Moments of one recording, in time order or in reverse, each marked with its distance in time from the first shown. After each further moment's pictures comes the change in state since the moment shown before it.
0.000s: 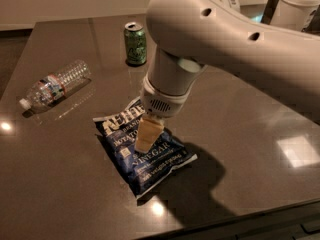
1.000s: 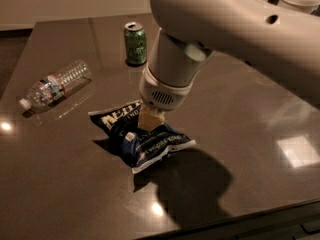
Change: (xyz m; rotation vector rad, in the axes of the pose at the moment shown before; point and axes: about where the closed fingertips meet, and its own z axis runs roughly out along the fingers) arm -0.011 0.009 -0.026 -0.018 -0.047 -0.066
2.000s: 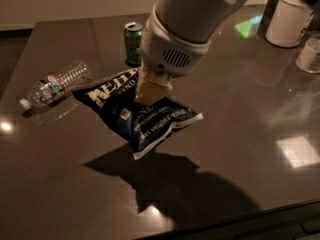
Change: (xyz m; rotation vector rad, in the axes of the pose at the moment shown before) arm -0.028 0.014 -0.087 0.039 -0.082 -0.154
